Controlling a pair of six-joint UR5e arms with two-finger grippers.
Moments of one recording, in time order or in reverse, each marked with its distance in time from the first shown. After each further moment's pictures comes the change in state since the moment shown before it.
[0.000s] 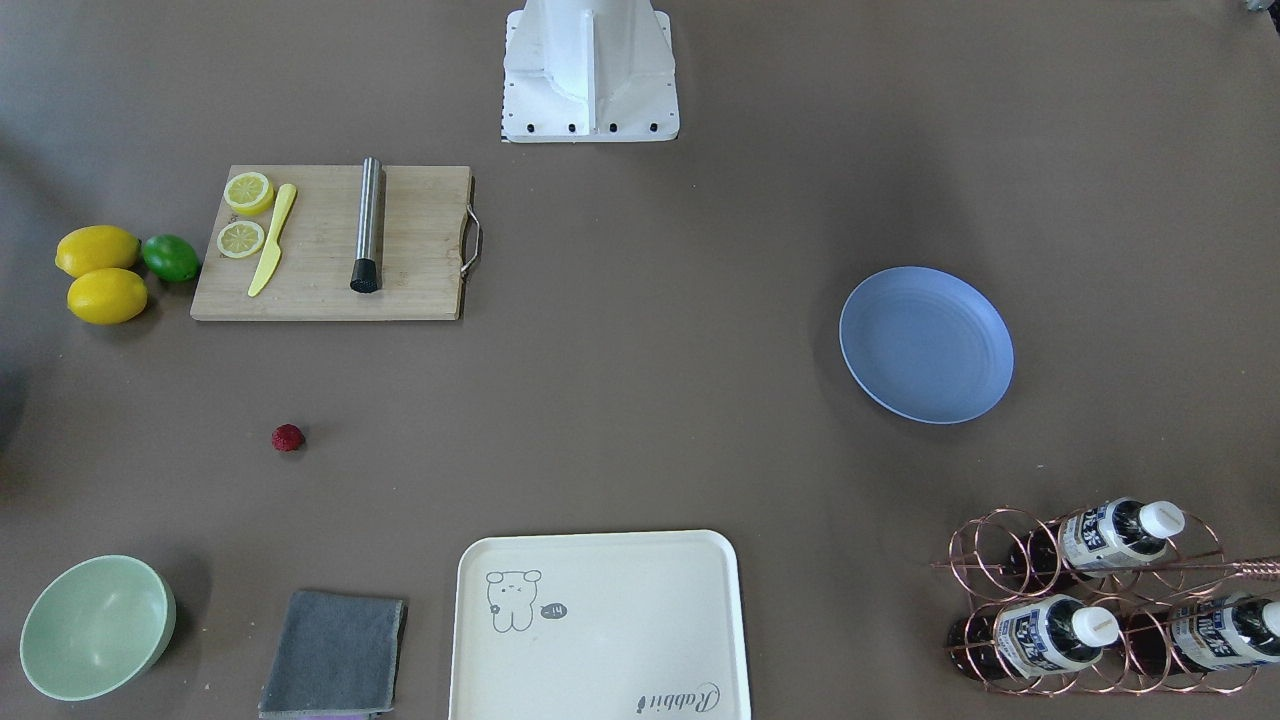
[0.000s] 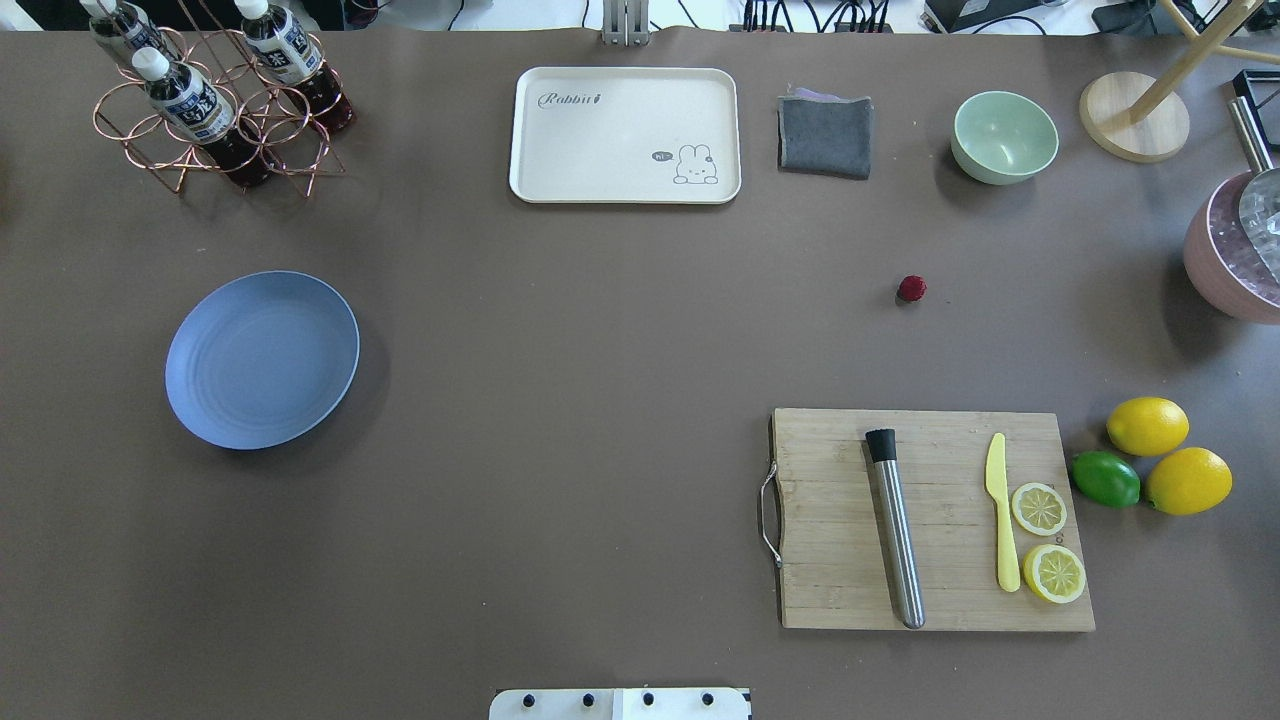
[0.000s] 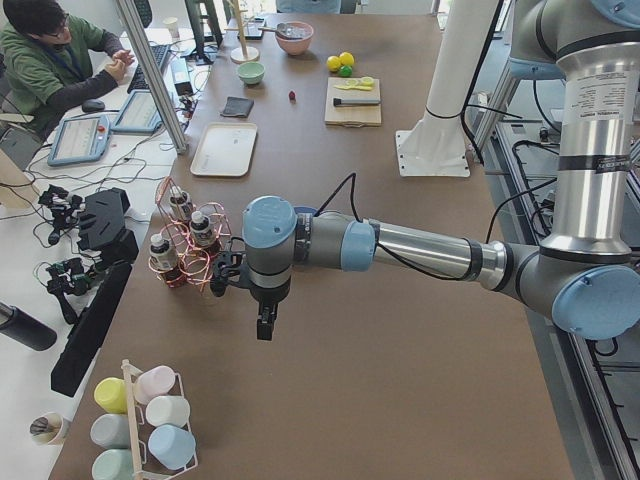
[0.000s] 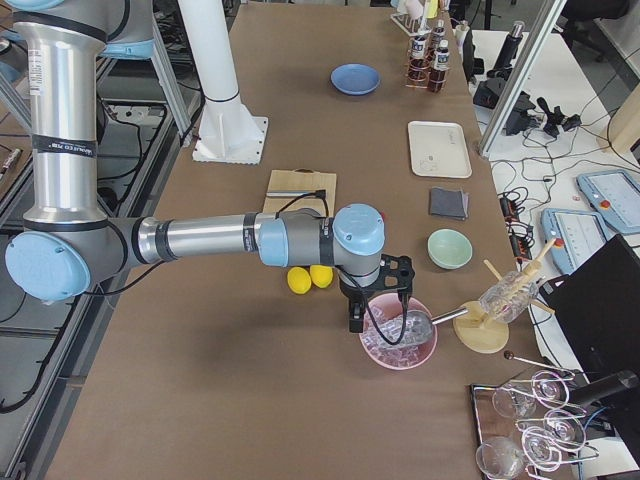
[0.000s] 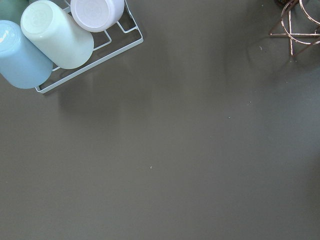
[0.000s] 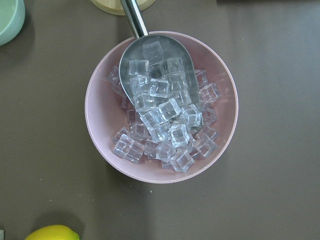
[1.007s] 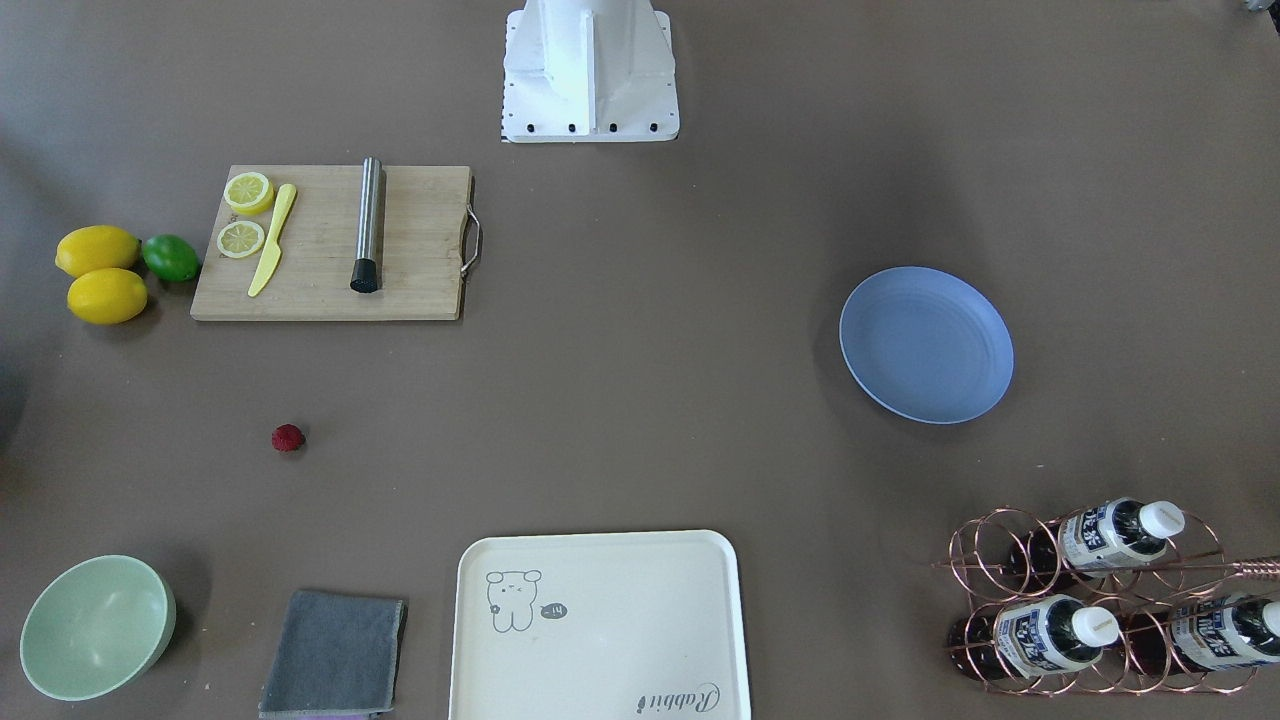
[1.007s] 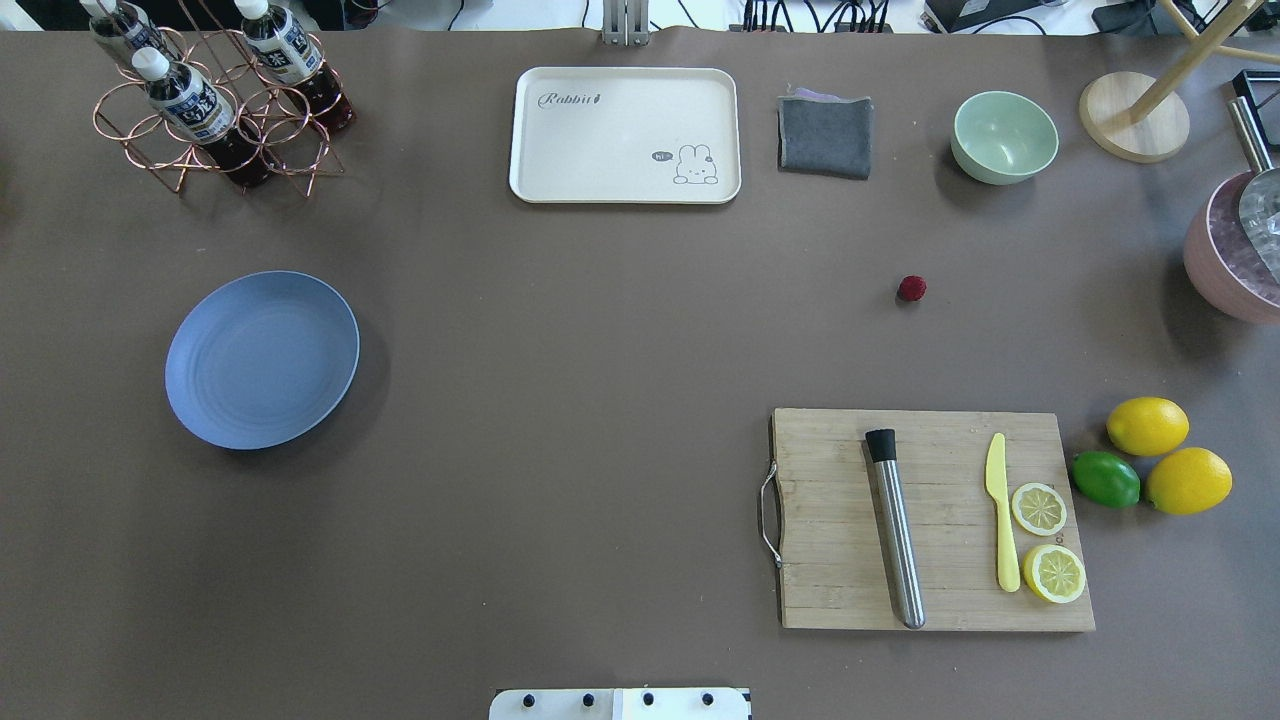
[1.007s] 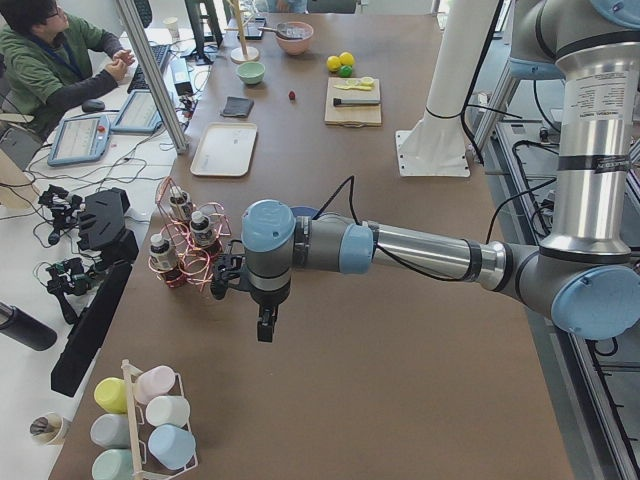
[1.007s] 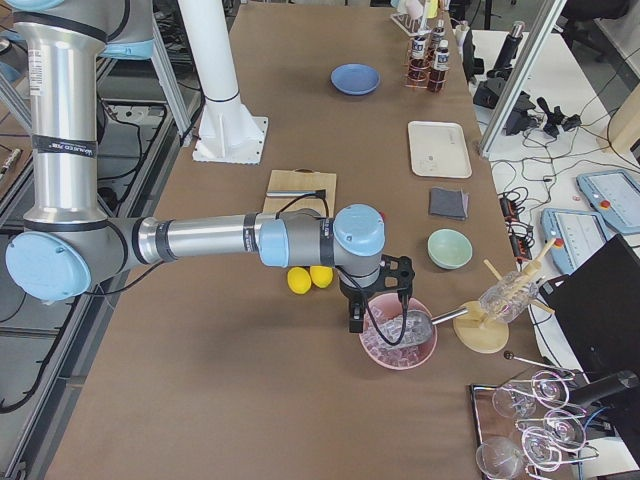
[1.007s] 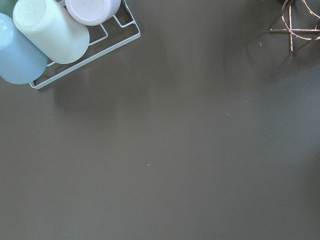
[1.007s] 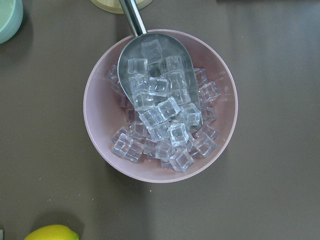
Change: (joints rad) left arm 0.005 0.000 0.013 -0.005 -0.004 -0.001; right arm -0.001 0.000 -0.001 -0.001 0.001 0.000
